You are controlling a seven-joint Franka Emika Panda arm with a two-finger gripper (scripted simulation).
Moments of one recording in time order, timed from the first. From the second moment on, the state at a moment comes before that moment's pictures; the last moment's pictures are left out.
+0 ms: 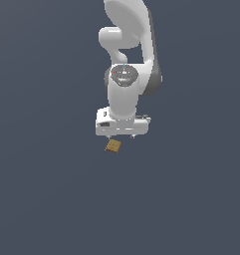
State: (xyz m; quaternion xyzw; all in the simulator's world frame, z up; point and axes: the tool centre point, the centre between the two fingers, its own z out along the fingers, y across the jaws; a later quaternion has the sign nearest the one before) arm -0.007 0.007 0.155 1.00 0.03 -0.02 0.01
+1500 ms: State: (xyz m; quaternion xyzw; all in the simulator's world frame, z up) arm -0.023 -0.026 0.100 0.99 -0.10 -0.01 0.00
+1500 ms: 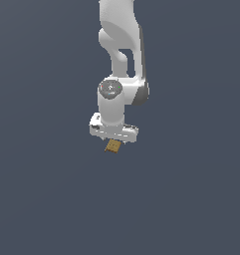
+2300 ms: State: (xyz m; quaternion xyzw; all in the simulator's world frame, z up) arm -0.040 -0.035 0.060 0.99 -0.17 0.00 0.00
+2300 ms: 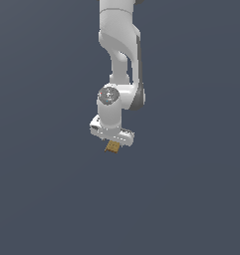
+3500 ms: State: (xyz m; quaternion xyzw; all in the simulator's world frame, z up) arm -0.041 -0.035 0.012 0.98 -0.17 0.00 0.00
